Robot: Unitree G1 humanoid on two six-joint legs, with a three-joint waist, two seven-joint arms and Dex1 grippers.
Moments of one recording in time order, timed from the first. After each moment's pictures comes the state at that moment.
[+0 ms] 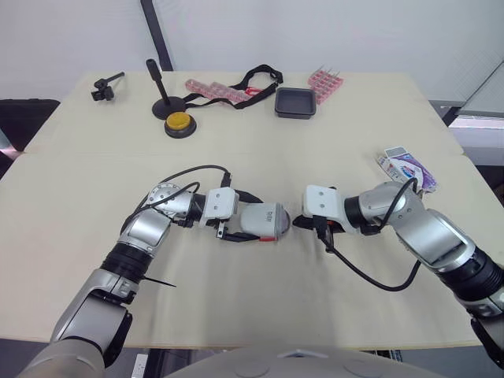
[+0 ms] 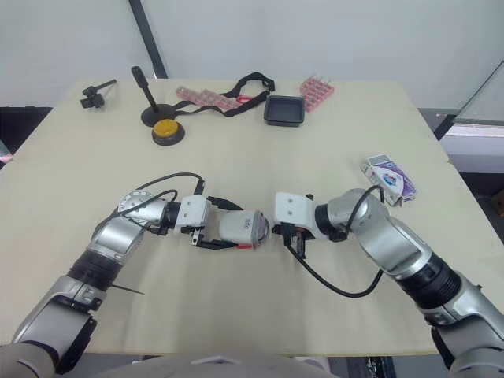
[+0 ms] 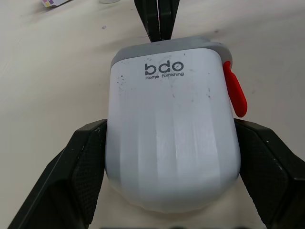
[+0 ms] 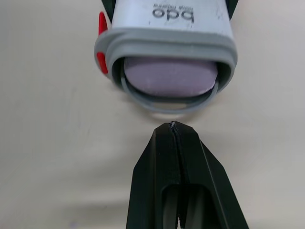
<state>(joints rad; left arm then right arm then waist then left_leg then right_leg) -0.47 0.45 -0.31 0.26 -0.13 -0.23 -1.29 -0.47 -0.72 0.47 -0.40 0.11 0.65 1.03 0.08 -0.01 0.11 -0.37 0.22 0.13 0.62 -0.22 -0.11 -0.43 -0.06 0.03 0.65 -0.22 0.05</state>
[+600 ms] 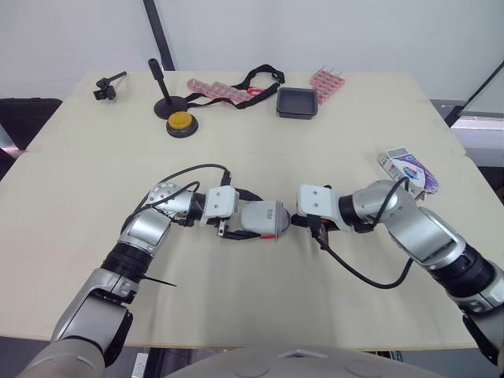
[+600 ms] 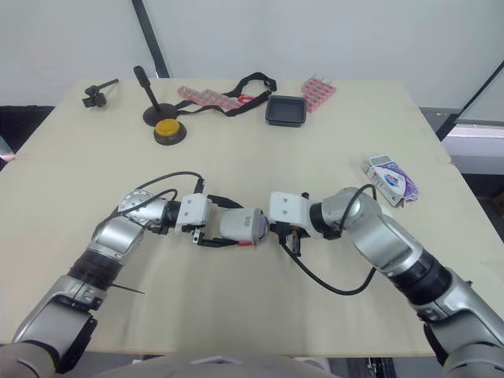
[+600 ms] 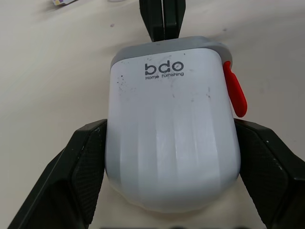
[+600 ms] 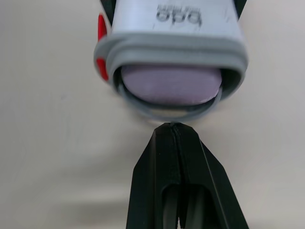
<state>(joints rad) -0.47 0.45 -0.31 0.26 -0.13 -0.24 -1.27 -0.42 -0.76 0.43 -0.38 0.10 0.66 1.03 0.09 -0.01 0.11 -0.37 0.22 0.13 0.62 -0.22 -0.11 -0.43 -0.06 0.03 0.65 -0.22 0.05</state>
